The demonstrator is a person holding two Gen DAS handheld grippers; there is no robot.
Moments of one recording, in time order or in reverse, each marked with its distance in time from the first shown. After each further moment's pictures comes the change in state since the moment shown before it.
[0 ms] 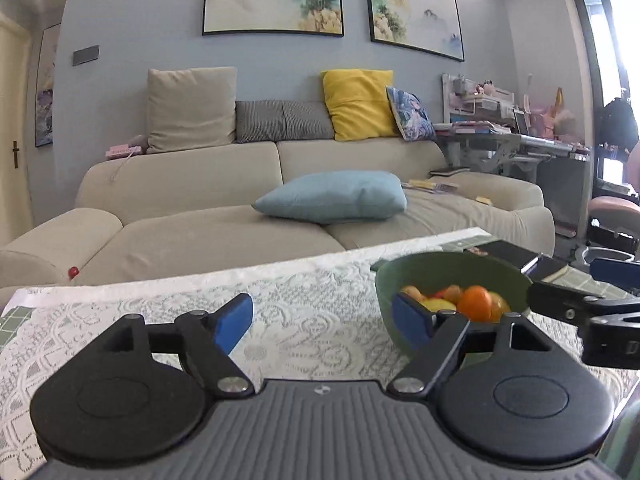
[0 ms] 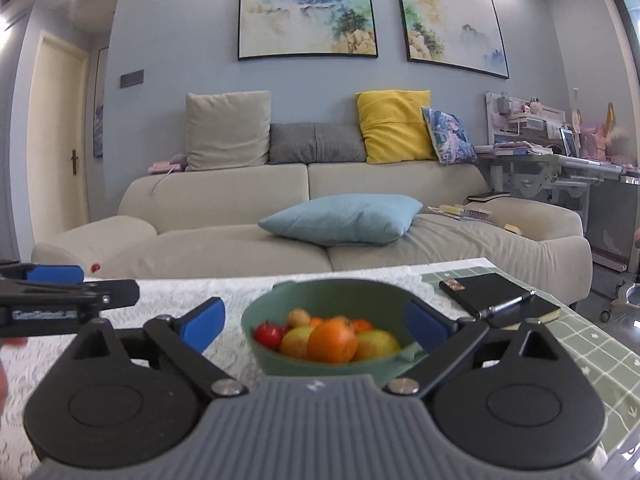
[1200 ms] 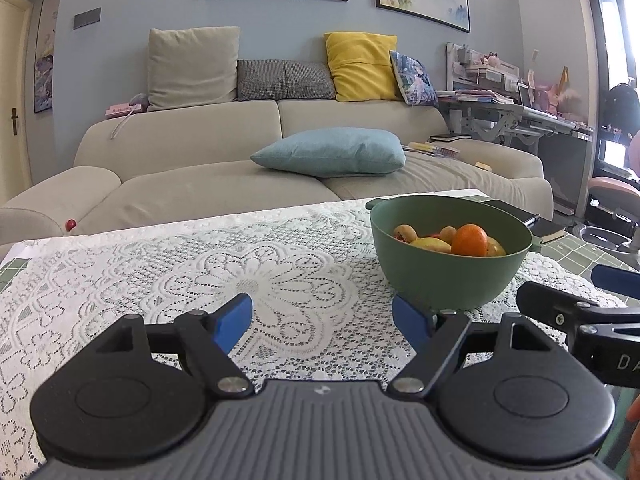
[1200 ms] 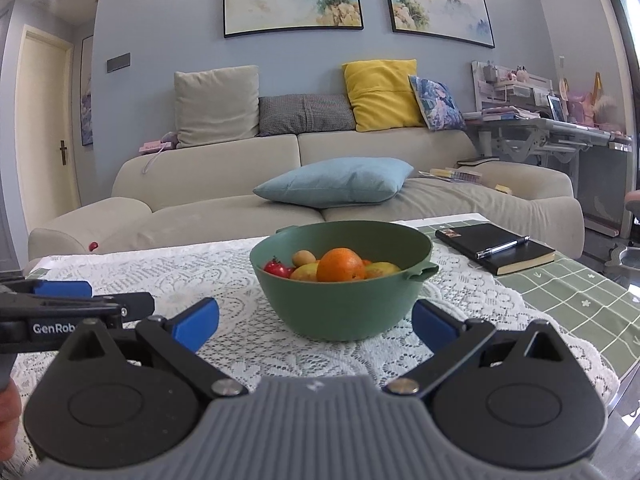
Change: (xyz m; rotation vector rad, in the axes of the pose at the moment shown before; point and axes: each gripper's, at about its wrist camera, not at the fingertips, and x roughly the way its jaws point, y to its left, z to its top) left arm -0.008 0.002 -0.038 -0.033 0.109 -0.002; right arm -0.010 0.014 -0.038 0.042 0.068 -0.038
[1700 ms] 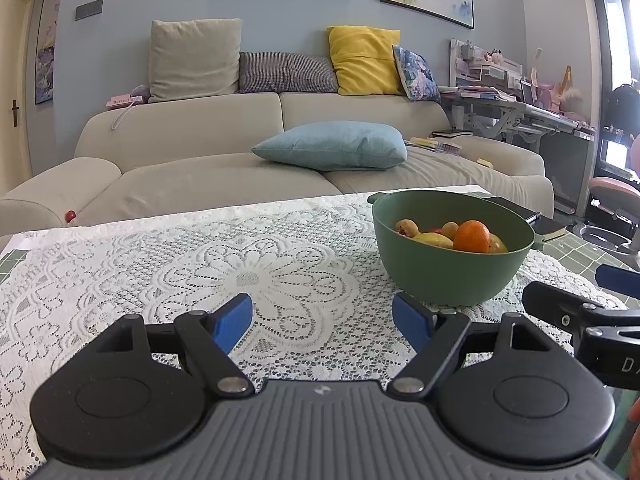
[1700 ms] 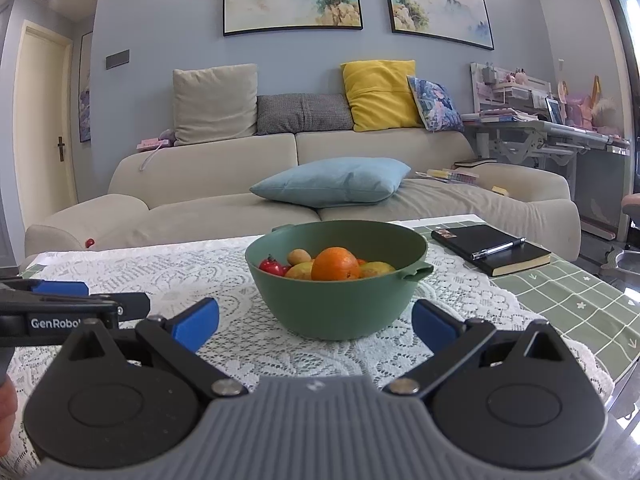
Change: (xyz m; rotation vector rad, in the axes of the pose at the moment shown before) left arm 0.002 0.003 0.001 -0.014 0.022 -0.002; right arm -0.001 0.001 0.000 -0.012 0.002 -0.007
